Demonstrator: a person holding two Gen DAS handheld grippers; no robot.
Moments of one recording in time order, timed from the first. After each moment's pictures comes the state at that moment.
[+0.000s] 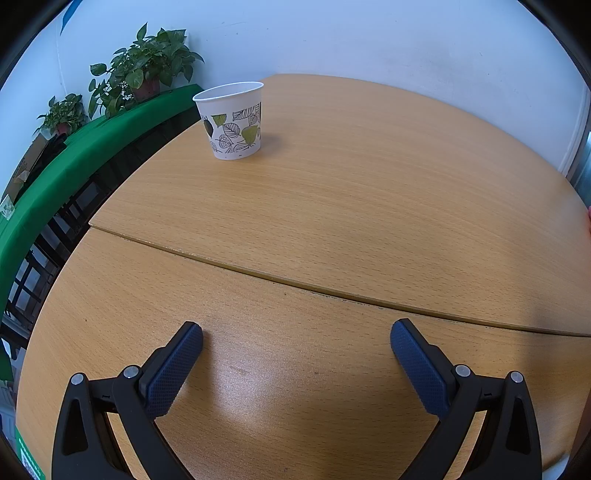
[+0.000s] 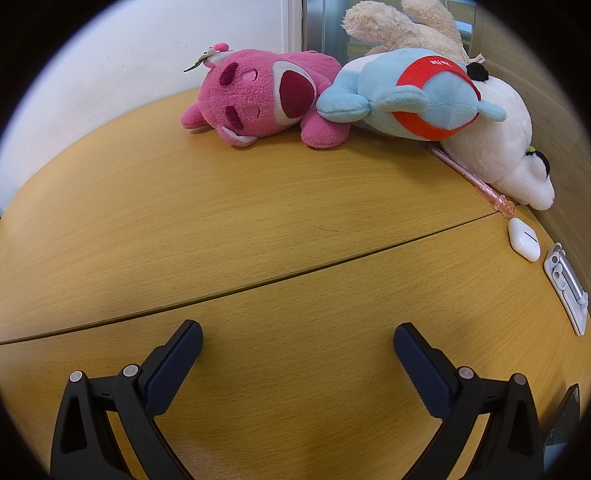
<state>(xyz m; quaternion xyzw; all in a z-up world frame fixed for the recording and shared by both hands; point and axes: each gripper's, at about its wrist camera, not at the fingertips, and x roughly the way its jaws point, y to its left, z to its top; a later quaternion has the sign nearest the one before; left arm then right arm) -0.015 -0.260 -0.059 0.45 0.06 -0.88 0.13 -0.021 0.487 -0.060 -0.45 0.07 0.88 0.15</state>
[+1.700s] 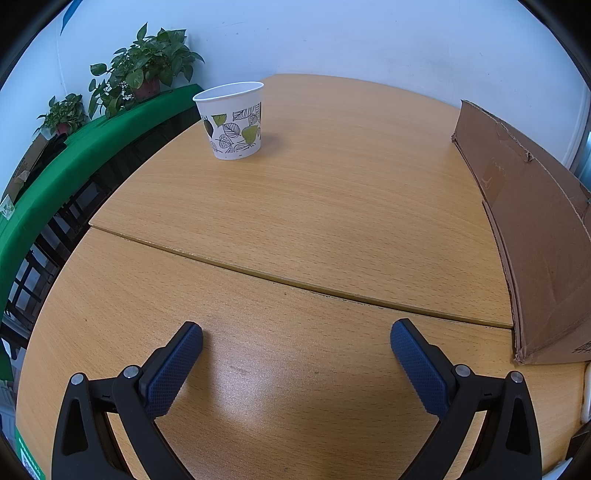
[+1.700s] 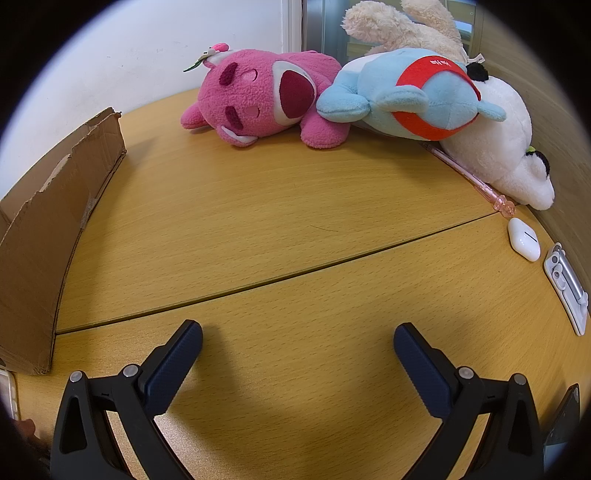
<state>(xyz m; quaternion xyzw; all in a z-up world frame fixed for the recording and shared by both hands) -0.014 -0.260 -0.061 0.45 0.06 -0.88 0.13 -0.022 0.488 -0.060 -0.45 0.07 0.88 0.15</state>
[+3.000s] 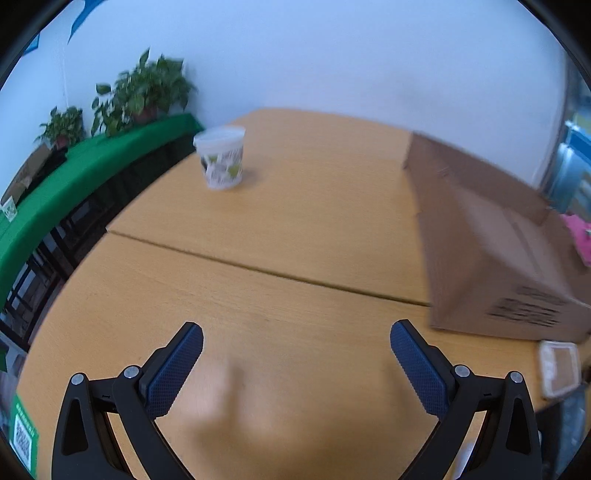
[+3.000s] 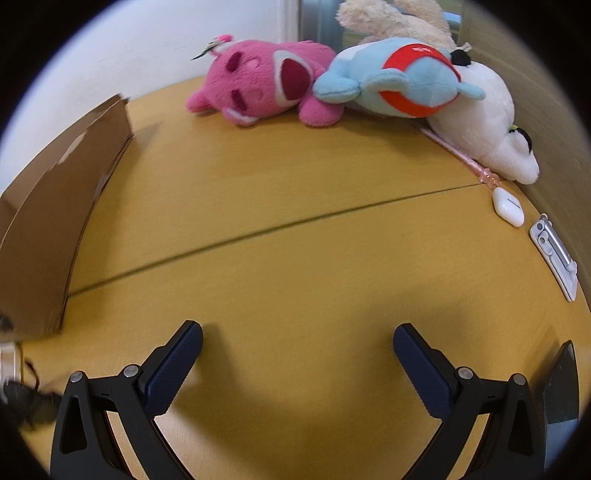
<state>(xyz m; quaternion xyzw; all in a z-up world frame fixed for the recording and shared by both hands) 0.068 -0.214 -0.005 0.38 0.07 -0.92 0.10 0.021 0.468 -0.055 -0.48 0.07 0.87 0.14</state>
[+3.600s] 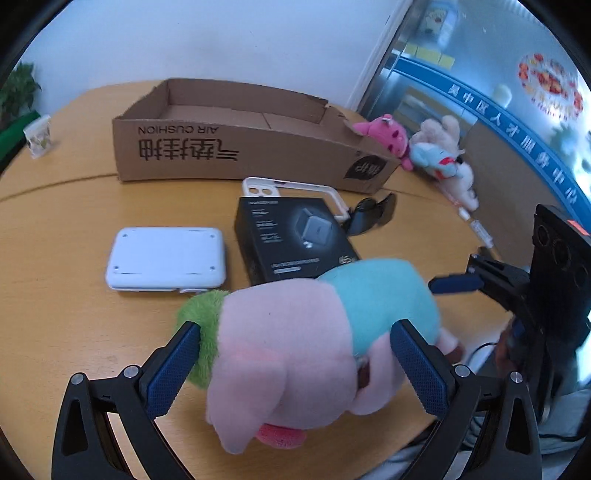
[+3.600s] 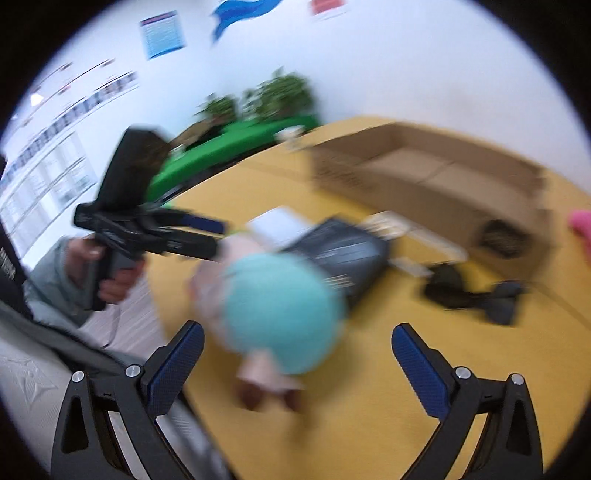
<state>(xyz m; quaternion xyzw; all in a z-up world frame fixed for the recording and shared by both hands) 0.231 -0.021 0.007 0.44 0.07 -0.87 -0.21 0.218 0.186 0.025 -0.39 -0.09 0.80 -0.45</state>
